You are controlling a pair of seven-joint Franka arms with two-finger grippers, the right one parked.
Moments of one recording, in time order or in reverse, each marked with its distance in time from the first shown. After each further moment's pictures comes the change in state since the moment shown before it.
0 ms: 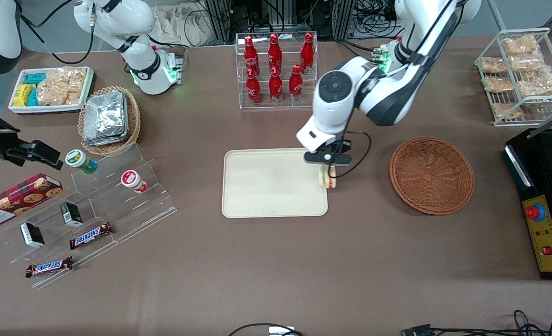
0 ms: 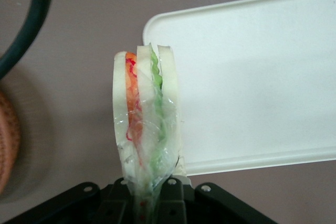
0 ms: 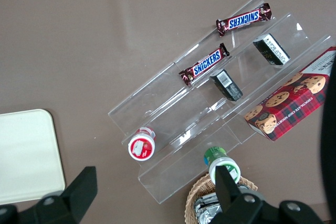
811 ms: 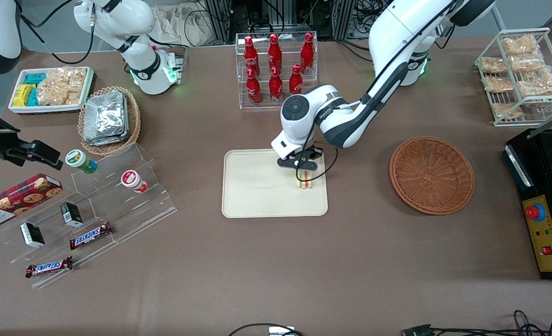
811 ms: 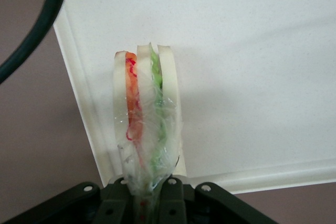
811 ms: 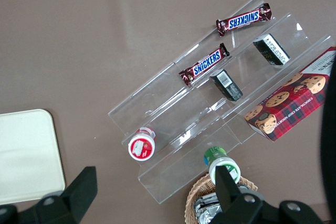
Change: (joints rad) arm -0.101 0.251 0.001 0.032 0.186 0.111 -0.159
